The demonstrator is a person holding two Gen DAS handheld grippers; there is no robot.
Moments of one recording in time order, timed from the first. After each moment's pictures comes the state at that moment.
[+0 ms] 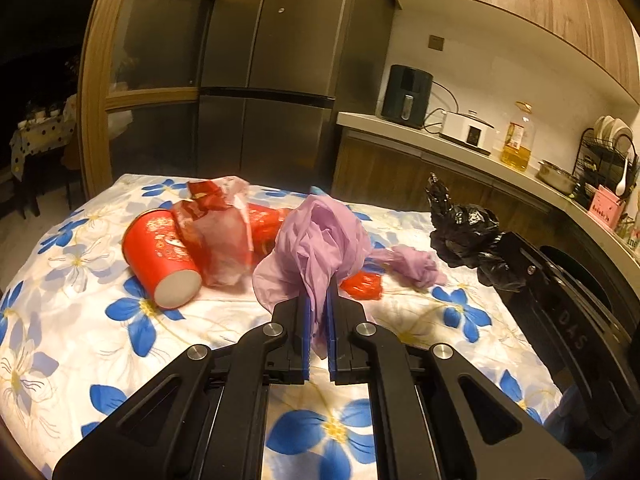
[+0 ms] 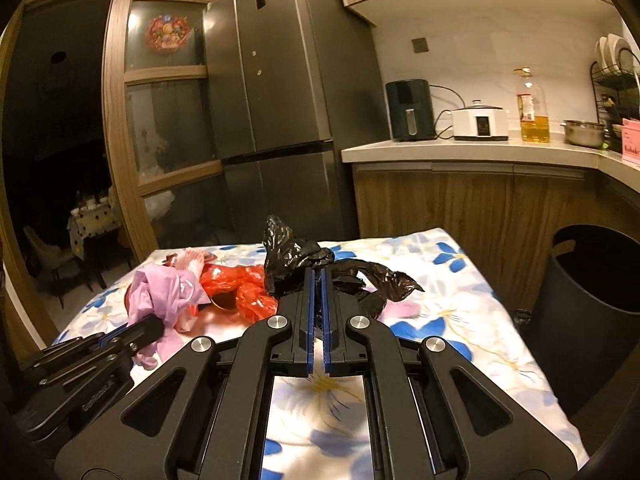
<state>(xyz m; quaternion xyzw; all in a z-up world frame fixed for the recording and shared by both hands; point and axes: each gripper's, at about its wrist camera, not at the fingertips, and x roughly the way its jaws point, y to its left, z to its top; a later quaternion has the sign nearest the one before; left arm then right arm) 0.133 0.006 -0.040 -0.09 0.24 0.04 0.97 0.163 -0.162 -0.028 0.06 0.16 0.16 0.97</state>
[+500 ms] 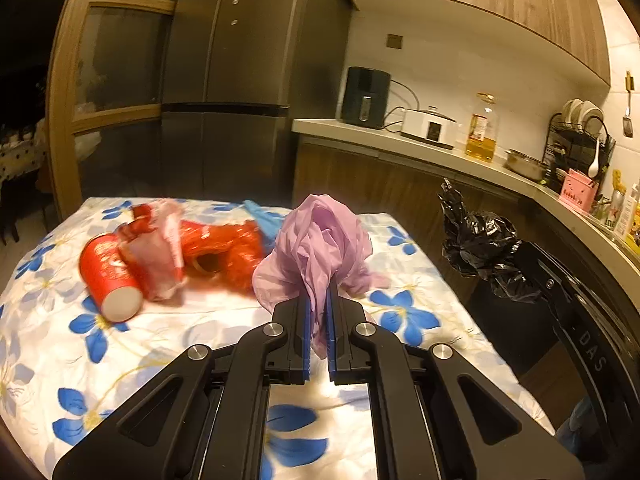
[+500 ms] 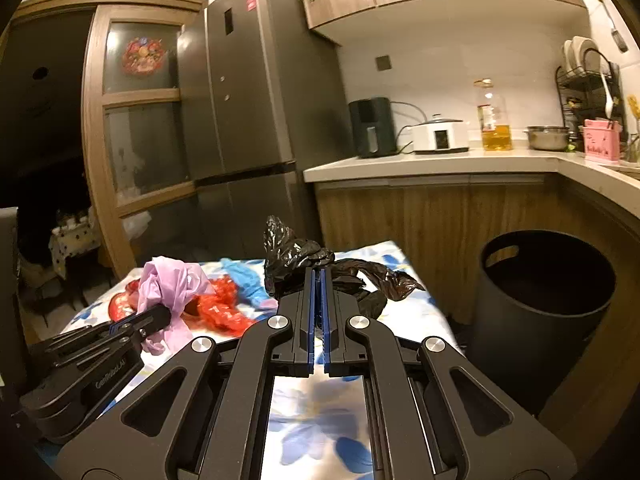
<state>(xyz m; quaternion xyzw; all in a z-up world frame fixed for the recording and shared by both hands) 0.136 -0.056 -0.022 -0.06 0.22 -0.01 0.97 0.135 -0.222 -0.014 0.07 0.13 0.11 0.98</state>
